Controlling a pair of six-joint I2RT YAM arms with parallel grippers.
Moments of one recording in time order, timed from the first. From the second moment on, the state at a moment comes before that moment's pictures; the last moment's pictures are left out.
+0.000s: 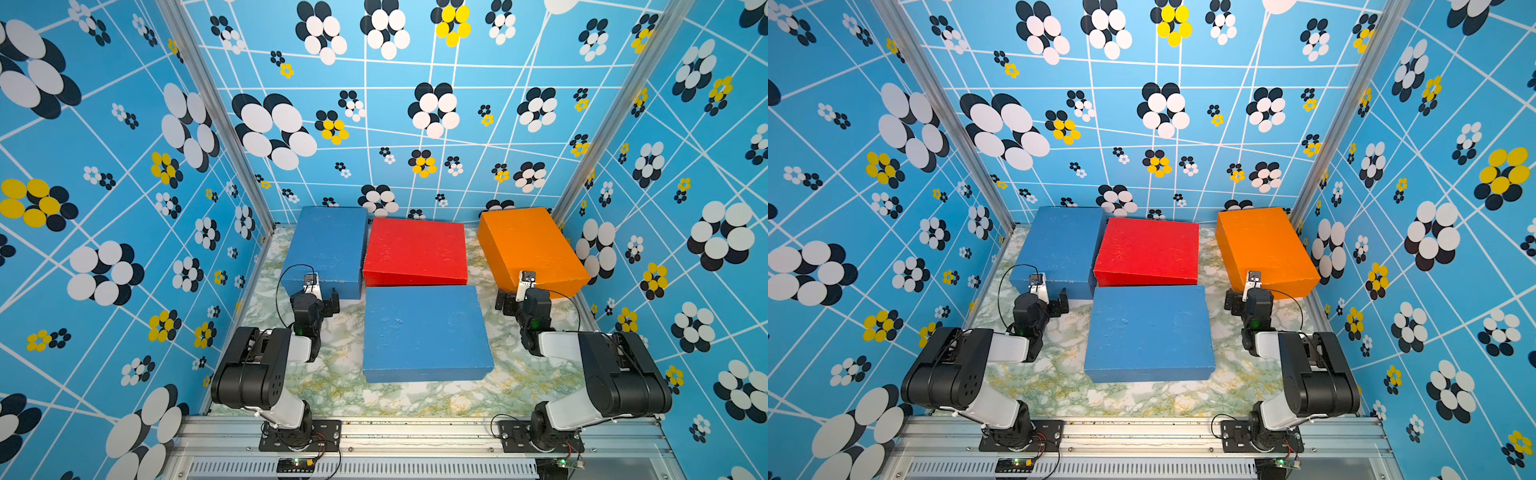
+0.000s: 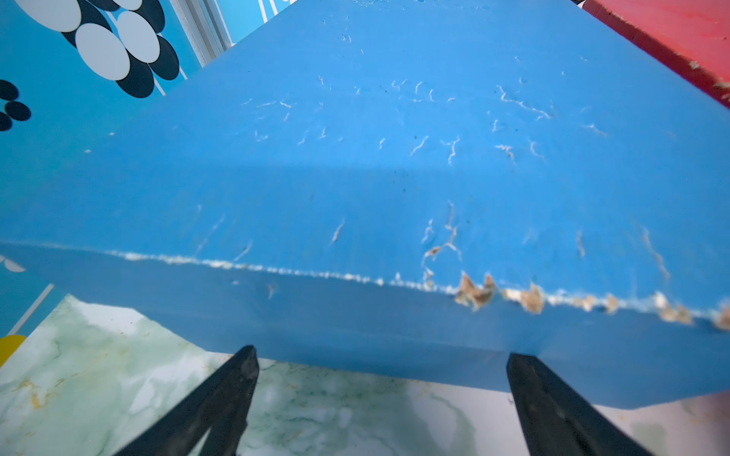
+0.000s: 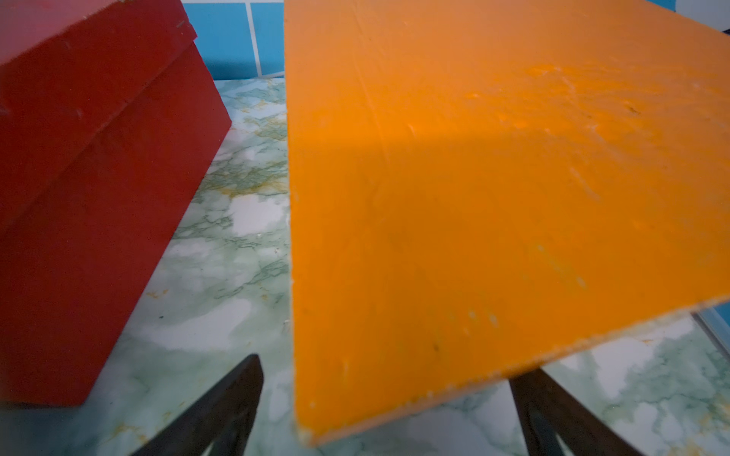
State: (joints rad) left arm -0.05 1.57 0.36 0.86 -0.13 -0.01; right arm 0.02 1.52 0.42 0.65 0.17 0.03
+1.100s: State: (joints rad) left arm -0.20 1.46 0.34 0.83 -0.27 0.07; right arm 0.02 1.51 0.76 0.12 0.15 0.04
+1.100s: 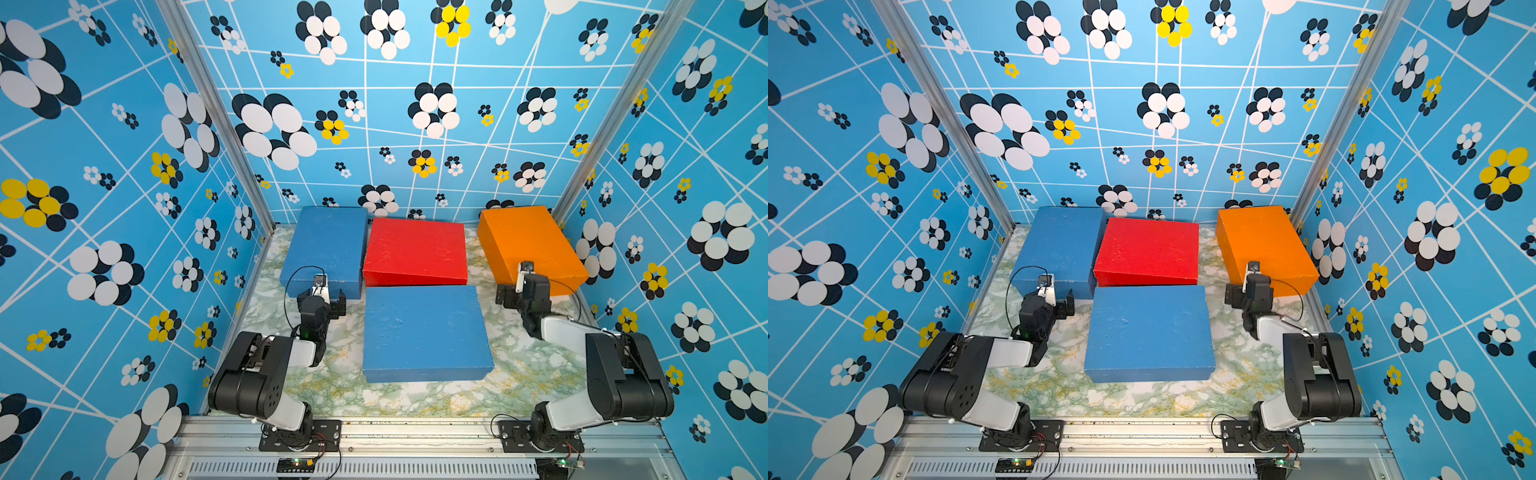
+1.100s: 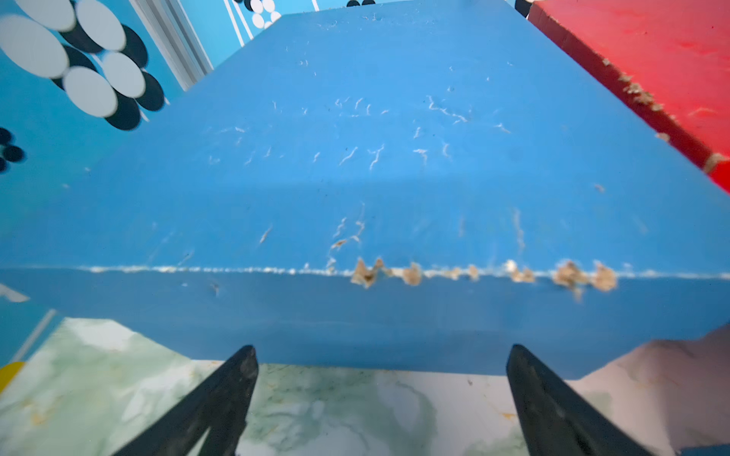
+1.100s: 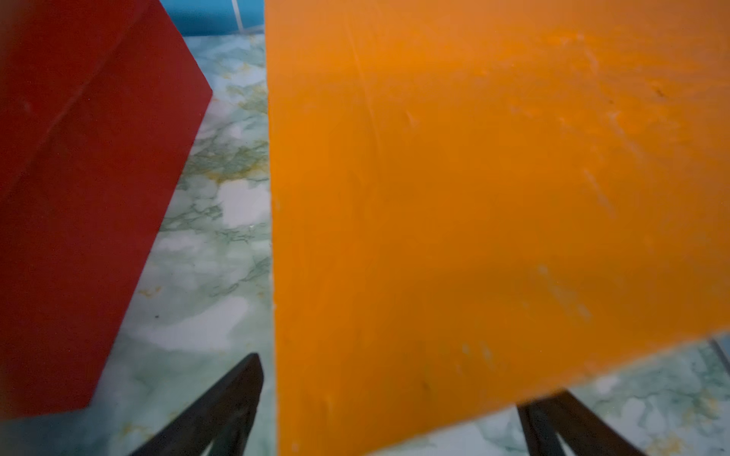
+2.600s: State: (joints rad) left arm -0.44 1.04 0.59 -0.26 -0.06 -0.56; right arm 0.40 0.97 0.90 -0.85 0.09 0.42
